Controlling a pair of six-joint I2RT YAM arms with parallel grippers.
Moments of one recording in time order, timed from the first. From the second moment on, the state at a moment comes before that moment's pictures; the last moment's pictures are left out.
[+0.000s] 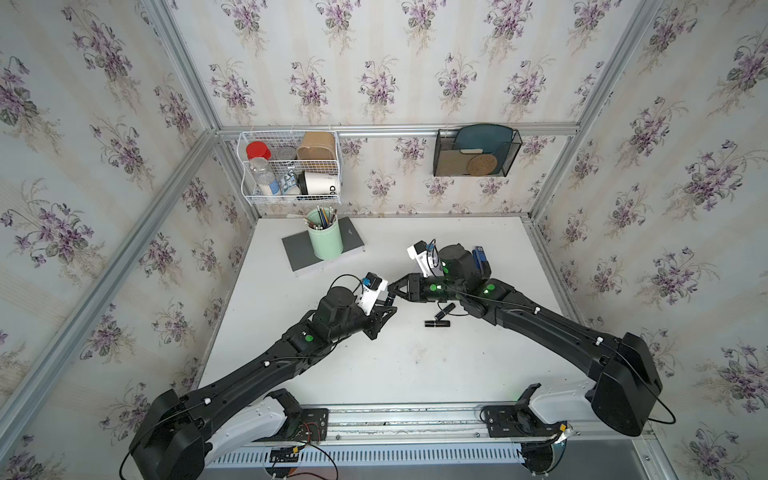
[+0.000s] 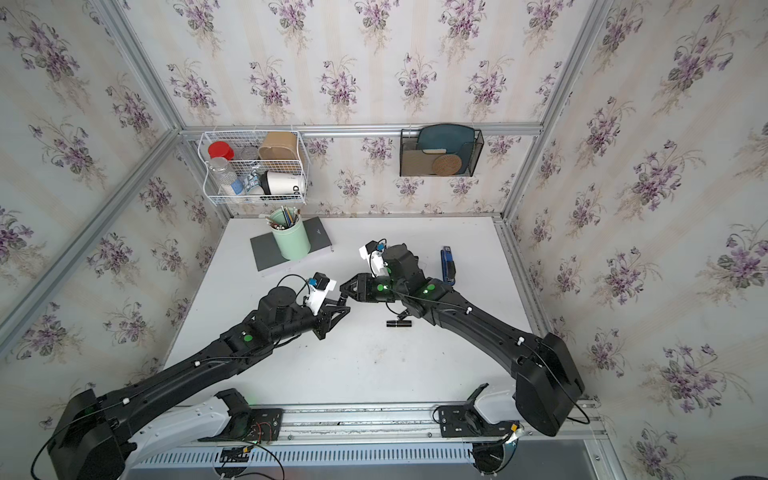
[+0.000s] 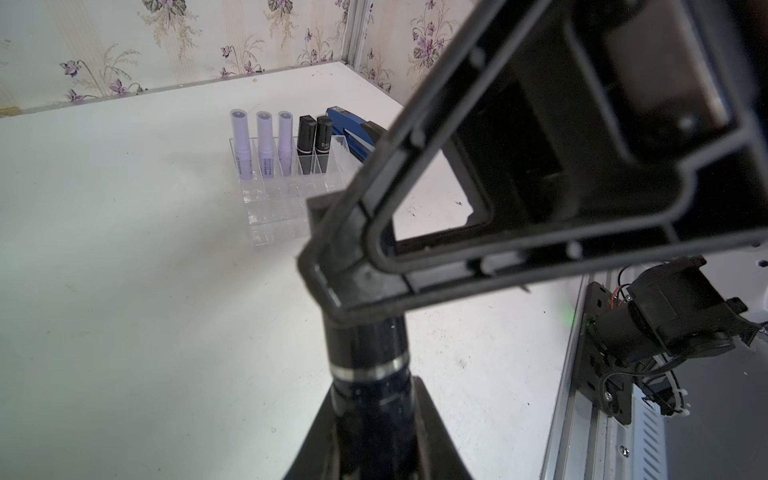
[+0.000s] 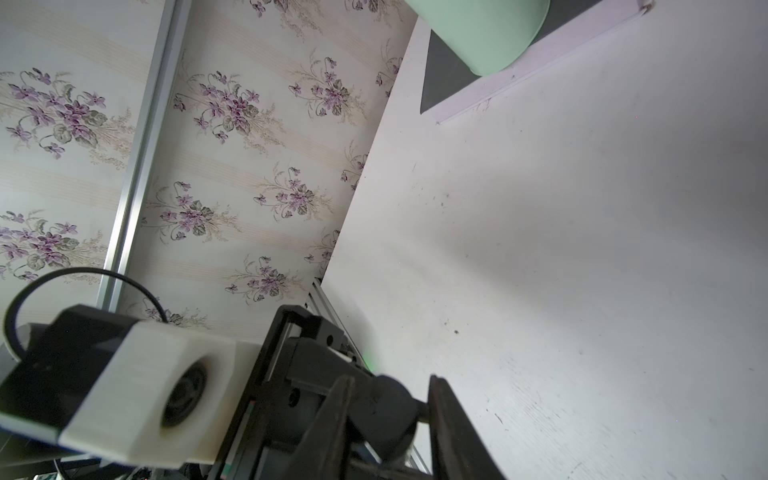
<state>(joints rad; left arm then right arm) -0.75 1.03 0.61 0.00 0.30 -0.20 0.74 1.39 1.04 -0.16 -0.53 0.77</state>
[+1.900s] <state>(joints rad) -0.45 1.09 0.55 -0.09 0.16 -0.57 0.40 1.67 0.83 0.39 0.38 0.39</state>
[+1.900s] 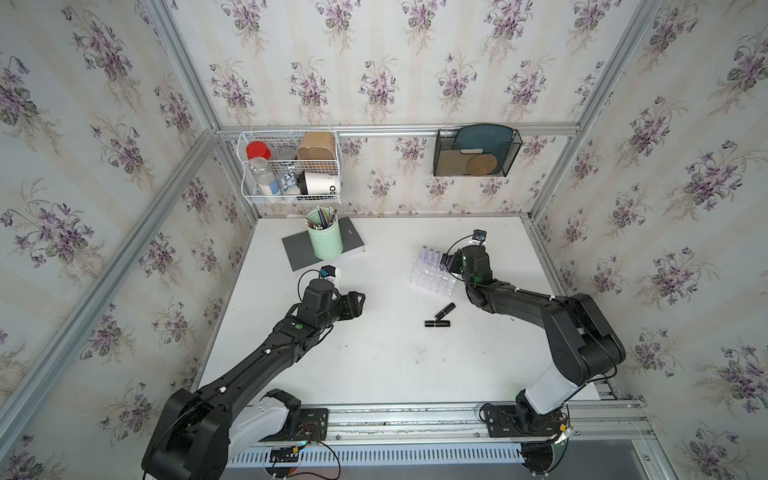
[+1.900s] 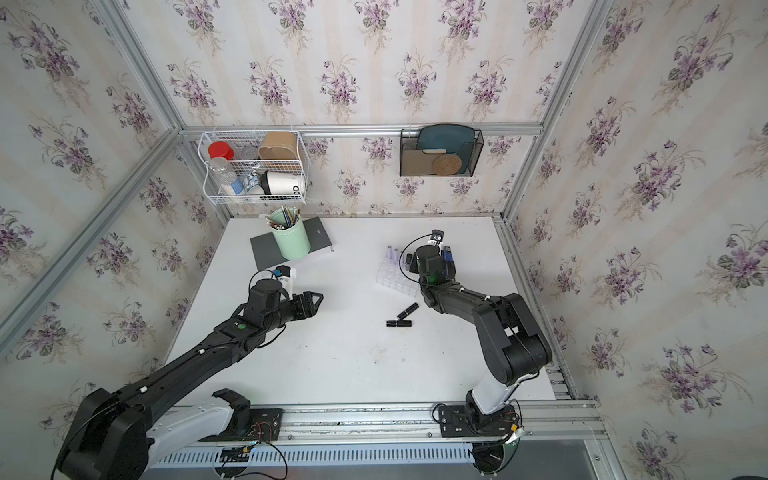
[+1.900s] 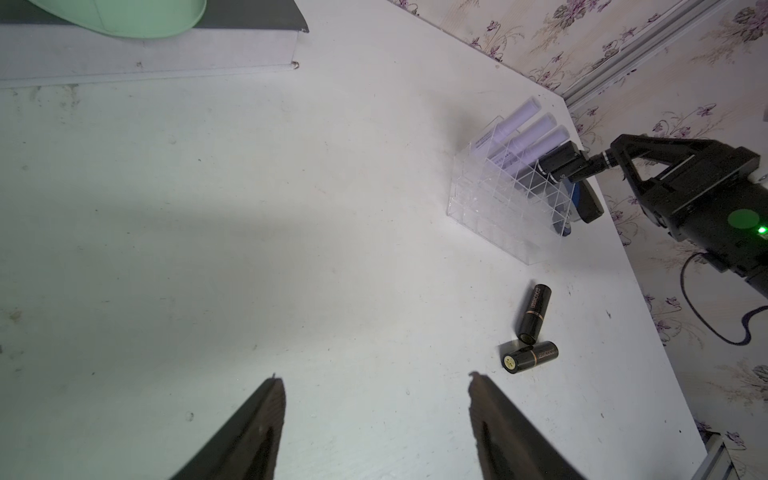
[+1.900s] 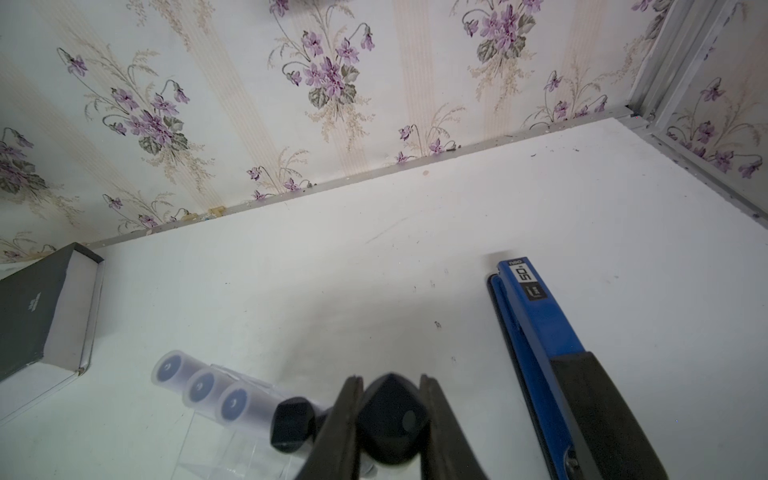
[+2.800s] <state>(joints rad) -0.45 1.04 0.54 -0.08 0.19 -0.57 0.40 1.66 0.78 0.41 0.37 0.39</state>
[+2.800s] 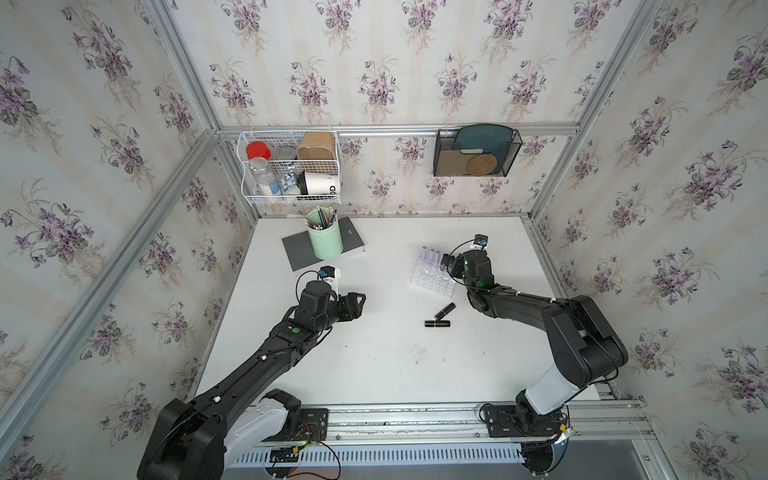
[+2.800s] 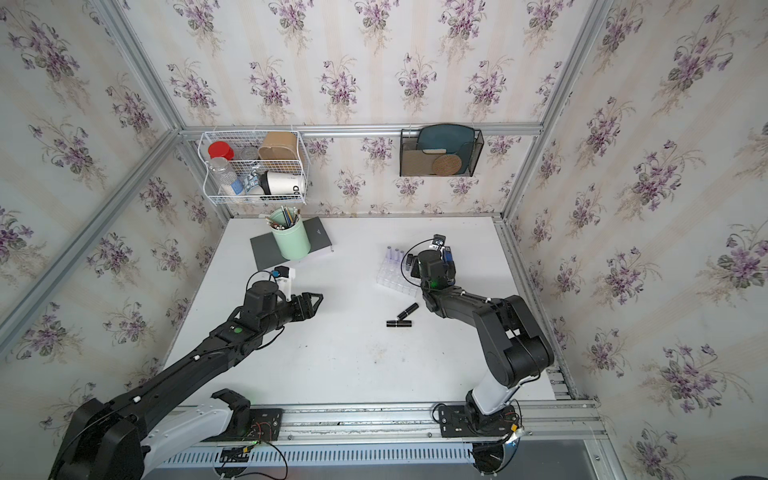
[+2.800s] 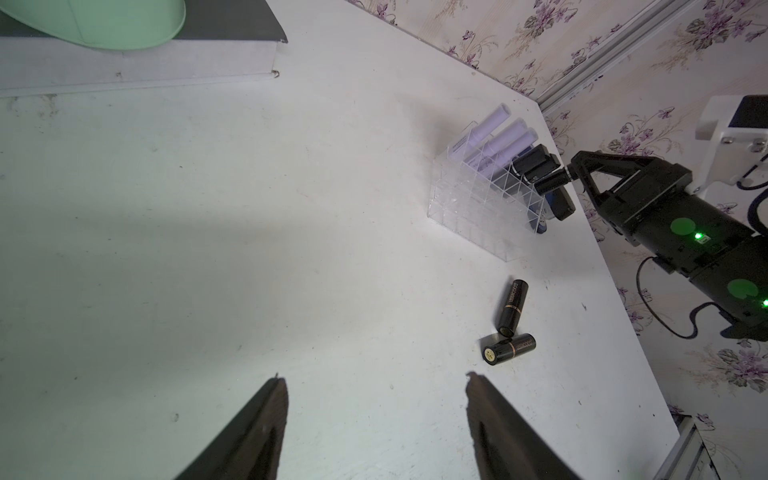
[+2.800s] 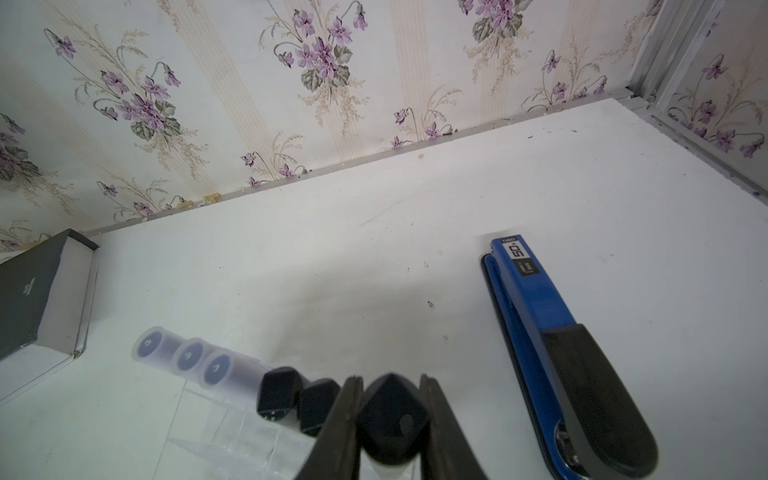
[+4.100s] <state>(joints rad) -0.52 1.06 0.59 -0.08 0.20 -0.47 0.39 1.44 0.77 0.22 0.32 0.44</state>
